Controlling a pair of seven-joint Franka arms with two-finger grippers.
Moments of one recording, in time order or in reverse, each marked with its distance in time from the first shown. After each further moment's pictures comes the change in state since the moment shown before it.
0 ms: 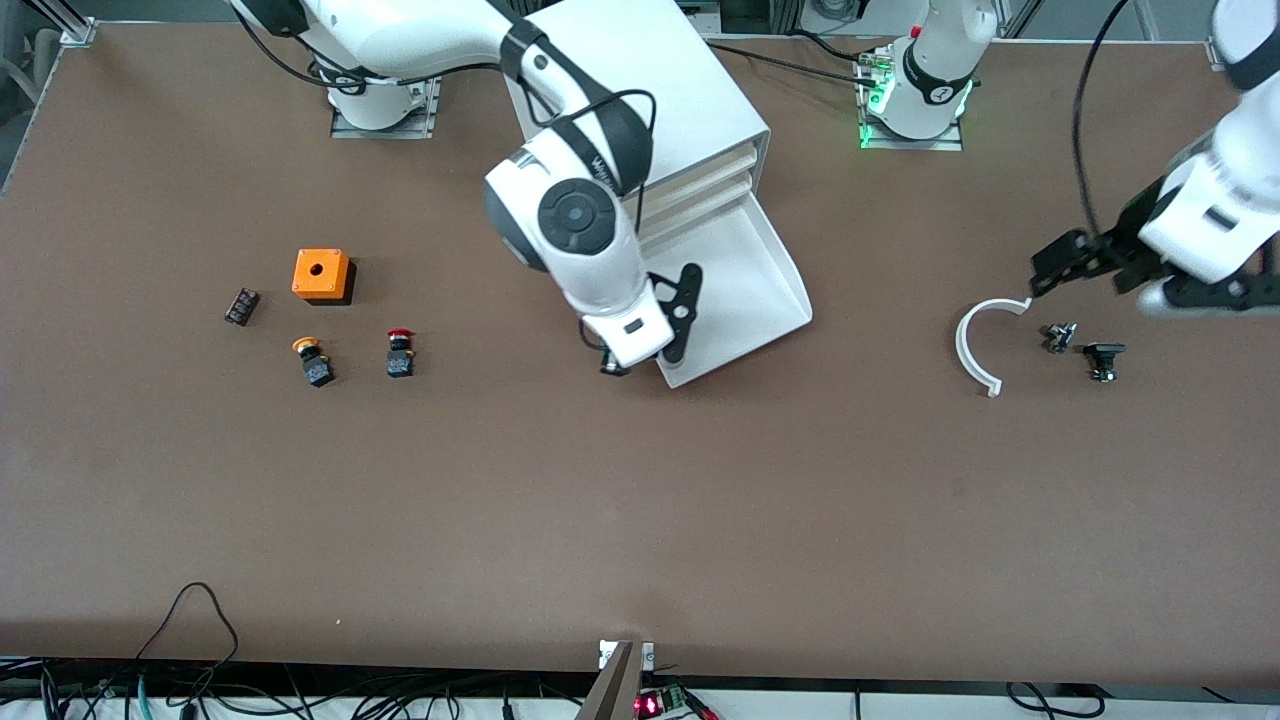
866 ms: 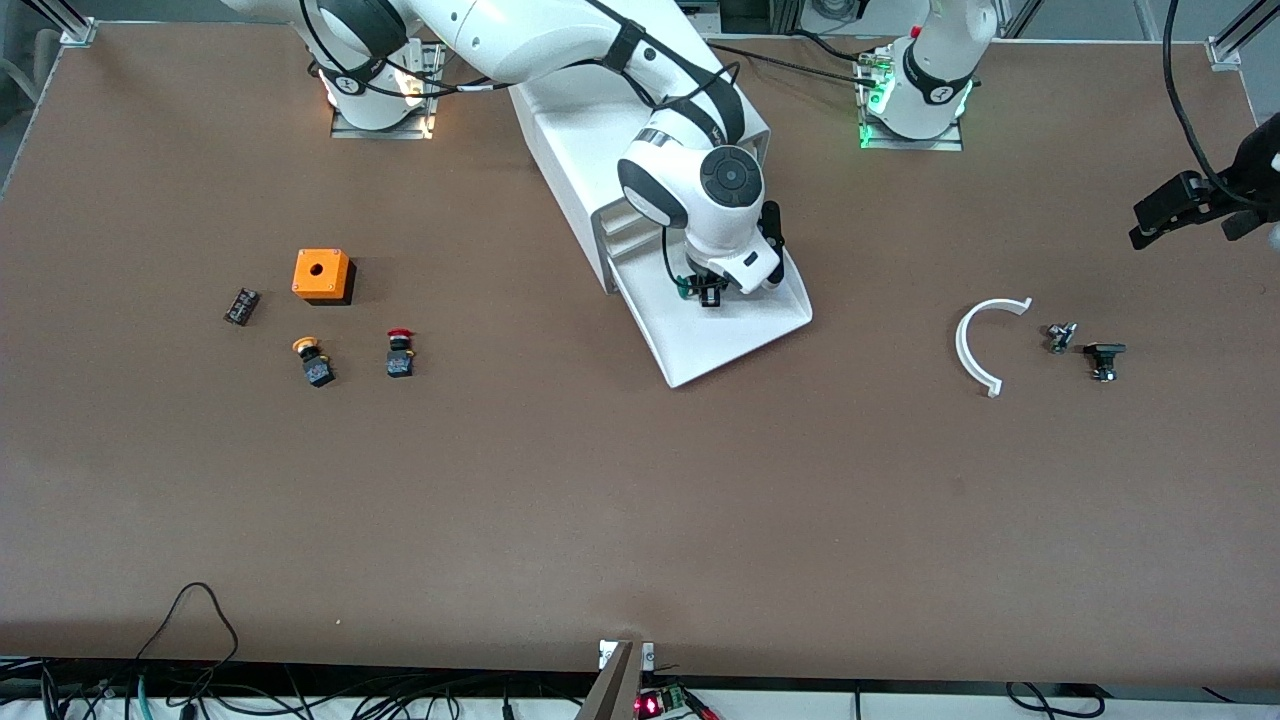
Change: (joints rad) left arm 0.128 -0.145 0.021 0.011 0.084 -0.167 0.131; right arm 0.259 0.188 0.020 0.081 -0.045 0.010 -0.021
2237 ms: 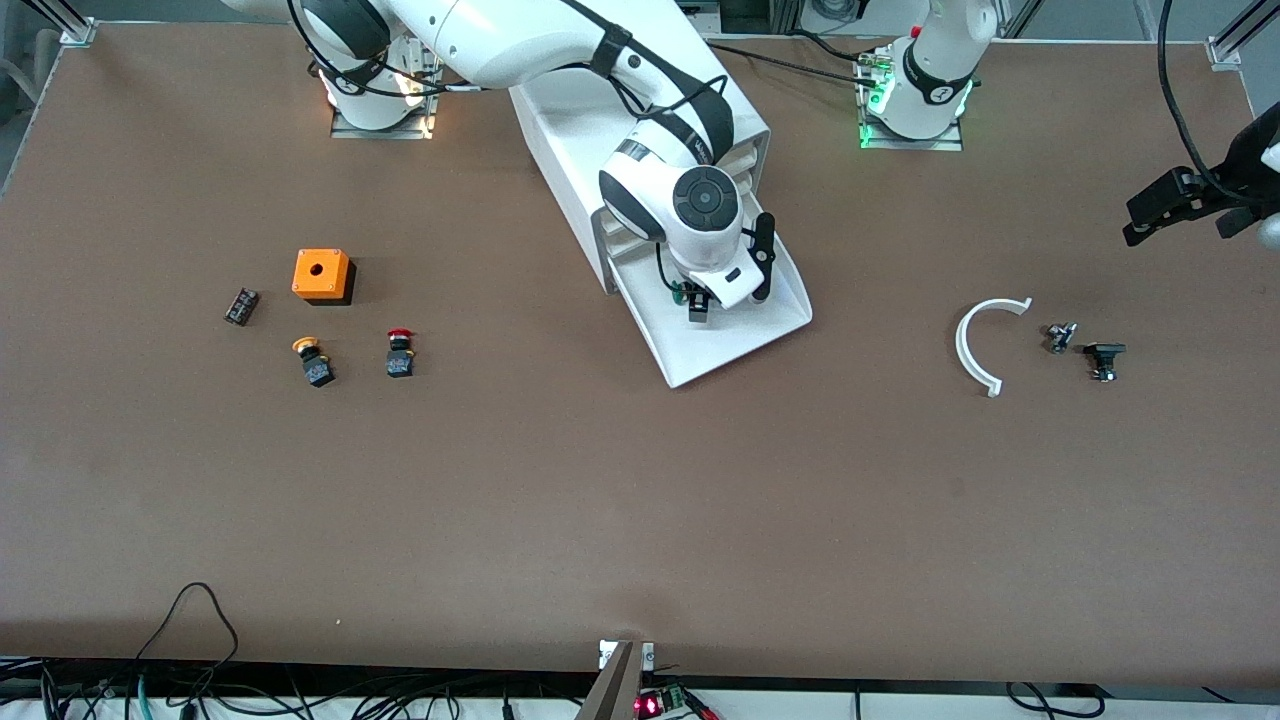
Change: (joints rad) left arm 0.001 -0.010 -0.012 -0.008 0.000 0.000 0.000; right arm -0.051 -0.013 0.013 -0.020 0.095 -0.017 0.043
